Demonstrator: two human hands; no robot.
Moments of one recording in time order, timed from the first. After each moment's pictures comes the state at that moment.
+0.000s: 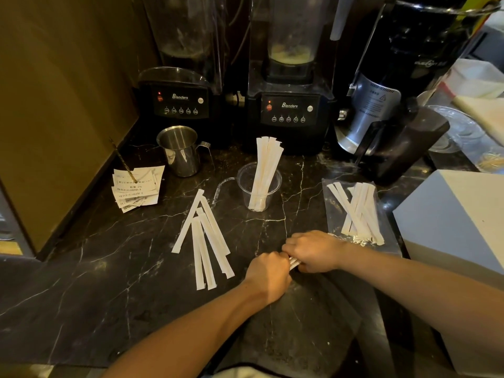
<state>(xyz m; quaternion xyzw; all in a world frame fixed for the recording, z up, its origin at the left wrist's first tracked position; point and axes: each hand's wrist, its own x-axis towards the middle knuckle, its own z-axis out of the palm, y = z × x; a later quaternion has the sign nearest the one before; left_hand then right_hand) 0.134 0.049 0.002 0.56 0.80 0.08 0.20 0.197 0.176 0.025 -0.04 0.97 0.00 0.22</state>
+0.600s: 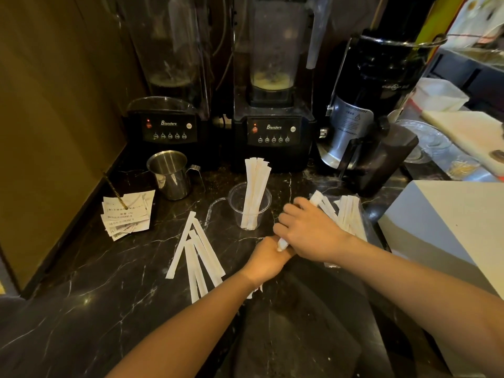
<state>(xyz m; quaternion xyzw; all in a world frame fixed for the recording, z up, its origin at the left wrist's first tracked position) 0.109 0.079 0.038 0.42 0.69 0.44 0.40 0.189 0.161 0.102 -0.01 0.98 0.21 -0.04</state>
